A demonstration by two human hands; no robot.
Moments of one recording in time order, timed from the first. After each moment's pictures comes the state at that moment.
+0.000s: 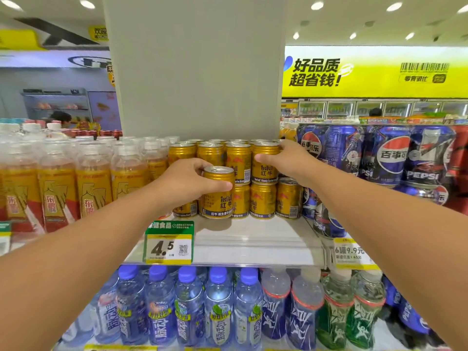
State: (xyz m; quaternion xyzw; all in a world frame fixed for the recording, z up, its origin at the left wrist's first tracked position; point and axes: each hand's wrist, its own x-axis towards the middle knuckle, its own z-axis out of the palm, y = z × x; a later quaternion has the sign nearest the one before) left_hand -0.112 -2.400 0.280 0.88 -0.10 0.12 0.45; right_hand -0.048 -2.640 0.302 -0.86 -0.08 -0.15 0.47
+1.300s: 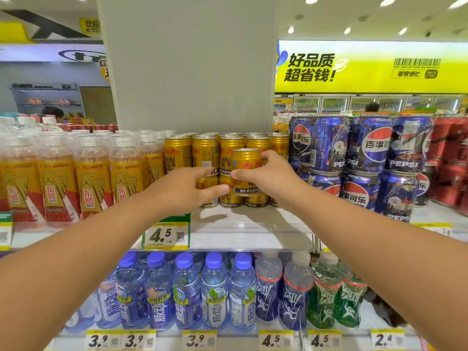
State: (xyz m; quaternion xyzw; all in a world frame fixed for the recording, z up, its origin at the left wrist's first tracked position) left_hand -0.139 -2.402 0.261 0.96 -0.13 0.12 0.21; right_hand -0.125 -2.606 0.269 -0.83 -0.06 -0.15 0.53
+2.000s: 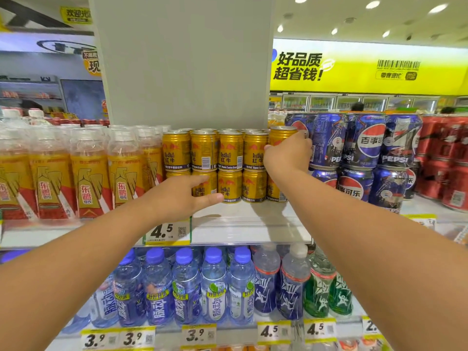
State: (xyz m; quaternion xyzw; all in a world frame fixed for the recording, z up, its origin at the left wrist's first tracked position) left_hand -0.138 -2.385 0.241 0.97 -0.15 0.10 0.18; right_hand -0.102 -2.606 0.289 -0.81 0.18 -0.38 0.40
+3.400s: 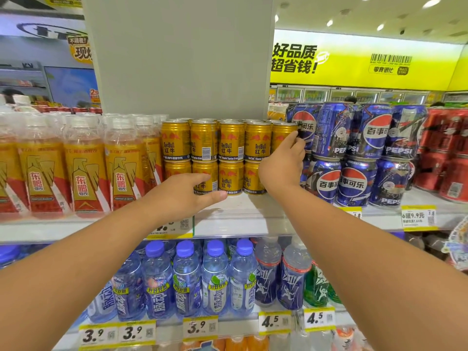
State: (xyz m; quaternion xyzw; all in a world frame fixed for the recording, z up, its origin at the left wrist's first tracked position) left_hand -0.132 -2.379 0.223 0.96 -0.17 0.09 0.22; right_hand -0.079 -2.596 0.235 -0.87 0.15 -0.39 0.27
